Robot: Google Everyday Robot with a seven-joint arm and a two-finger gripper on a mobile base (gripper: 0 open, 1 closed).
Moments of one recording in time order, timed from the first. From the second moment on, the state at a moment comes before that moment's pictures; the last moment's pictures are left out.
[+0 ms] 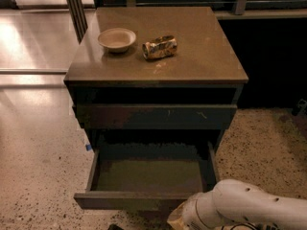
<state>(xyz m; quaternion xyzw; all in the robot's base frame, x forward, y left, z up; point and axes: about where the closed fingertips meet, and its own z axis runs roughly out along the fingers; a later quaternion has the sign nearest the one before) 0.332 -0.064 0.526 -0.47 0.84 0.22 0.18</state>
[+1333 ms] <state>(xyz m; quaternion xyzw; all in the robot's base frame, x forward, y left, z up) 0.365 -0.031 0.466 -0.46 0.84 0.20 0.20</state>
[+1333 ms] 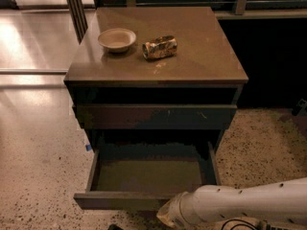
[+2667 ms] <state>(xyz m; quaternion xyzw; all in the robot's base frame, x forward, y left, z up) 0.396 -0.019 0.404 -0.43 0.86 0.18 0.20</state>
